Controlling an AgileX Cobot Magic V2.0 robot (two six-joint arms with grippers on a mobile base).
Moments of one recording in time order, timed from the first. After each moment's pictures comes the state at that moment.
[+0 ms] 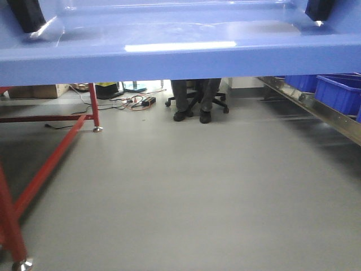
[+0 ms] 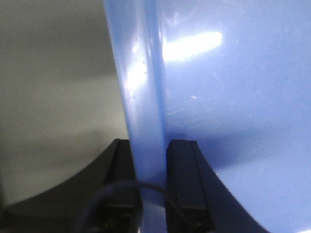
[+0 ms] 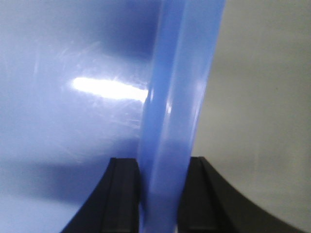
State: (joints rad) left arm -0.52 1.44 -1.43 -0.04 1.24 -0.32; right arm 0.49 1.42 -1.43 -0.12 1.20 0.38
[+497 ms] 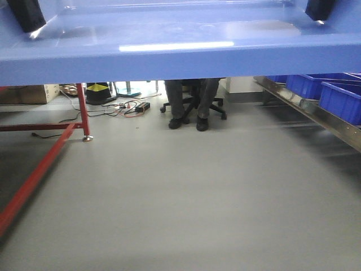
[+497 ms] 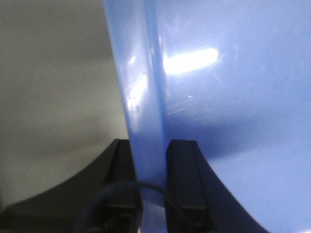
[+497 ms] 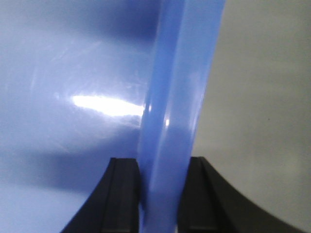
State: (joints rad) left arm -0.52 1.44 -1.43 -0.05 1.24 -0.32; right arm 0.48 1.42 -1.43 -0.12 1.20 0.38
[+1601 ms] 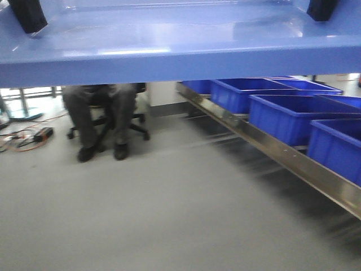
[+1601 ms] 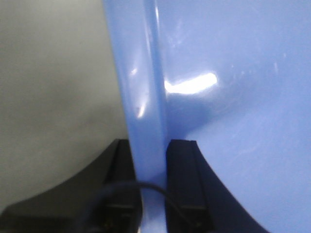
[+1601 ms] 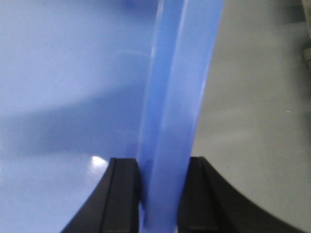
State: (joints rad) left arm -0.52 1.44 -1.43 -0.07 1.24 -0.32; right arm 0.48 1.42 -1.43 -0.13 1.20 0.38
